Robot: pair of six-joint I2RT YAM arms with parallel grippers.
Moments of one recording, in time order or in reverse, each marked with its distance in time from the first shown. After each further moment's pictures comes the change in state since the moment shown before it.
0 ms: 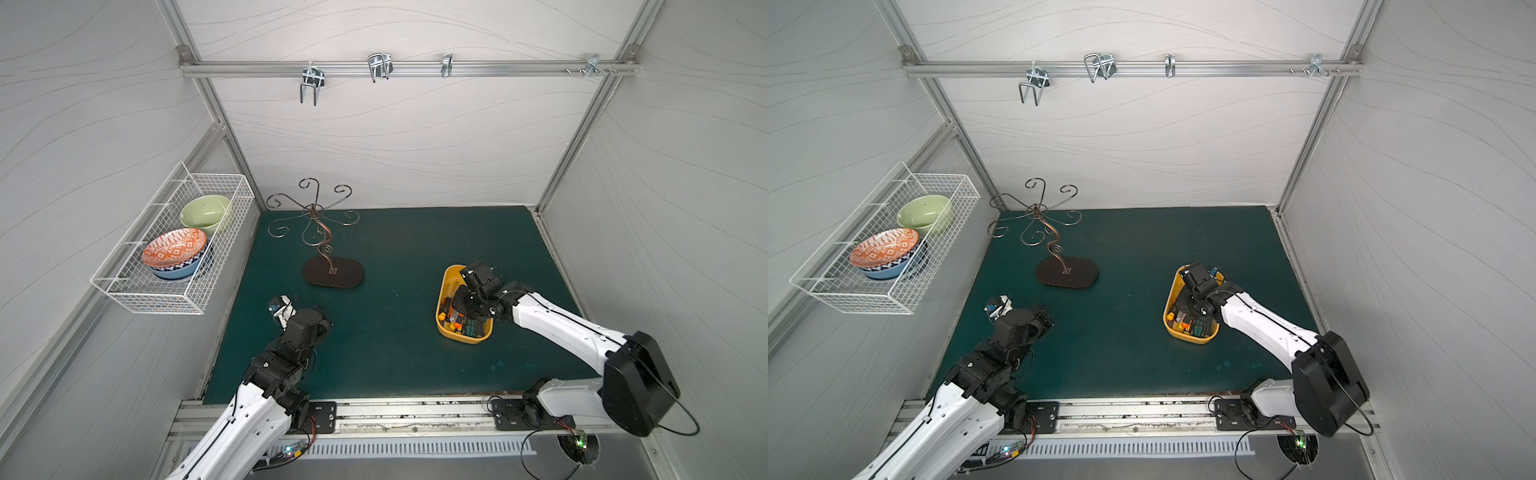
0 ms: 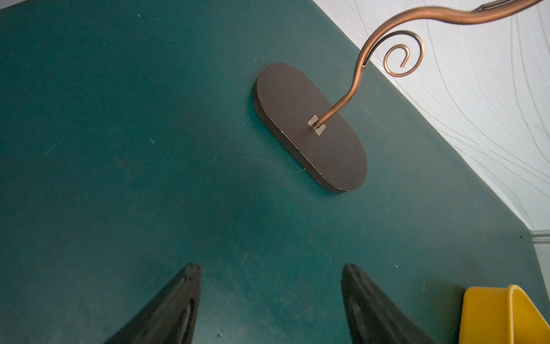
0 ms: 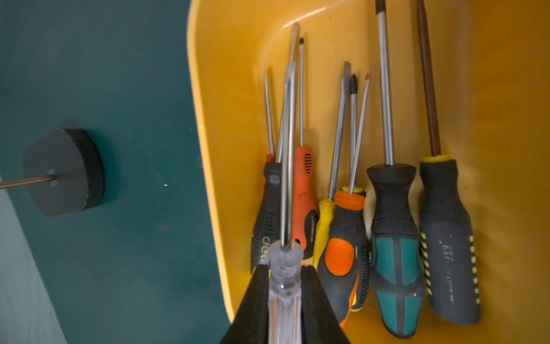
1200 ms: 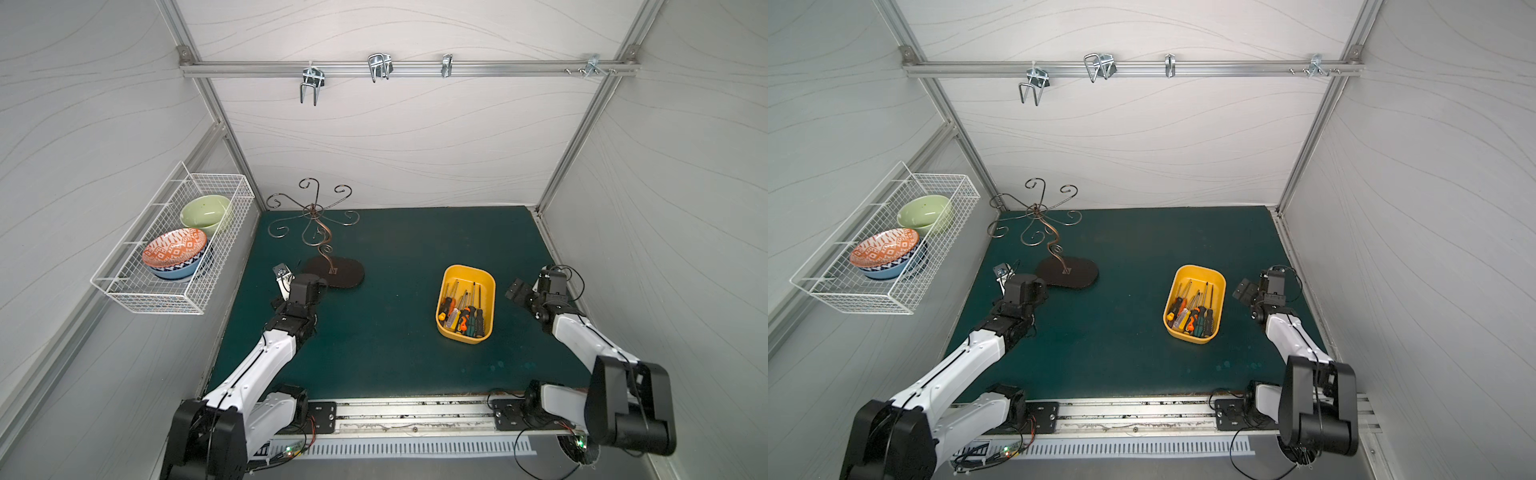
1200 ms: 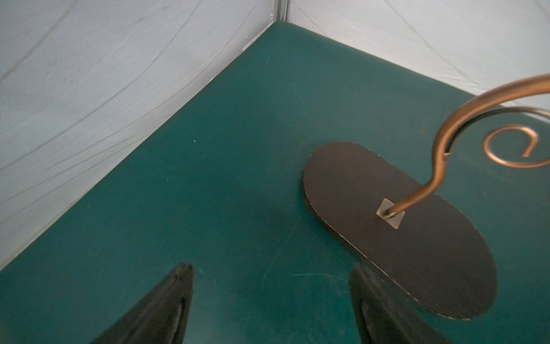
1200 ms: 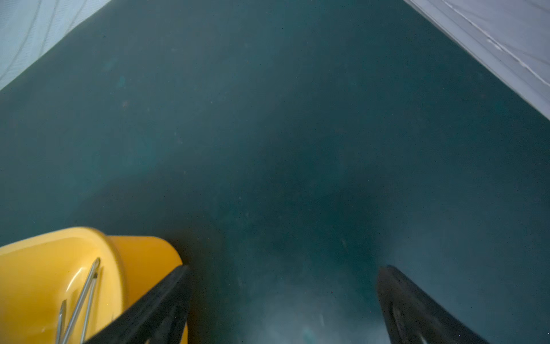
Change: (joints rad) left arm 0.295 0.545 0.097 0.482 -0.098 0.507; right arm -0.718 -0.089 -0.344 0.587 0.015 -0.651
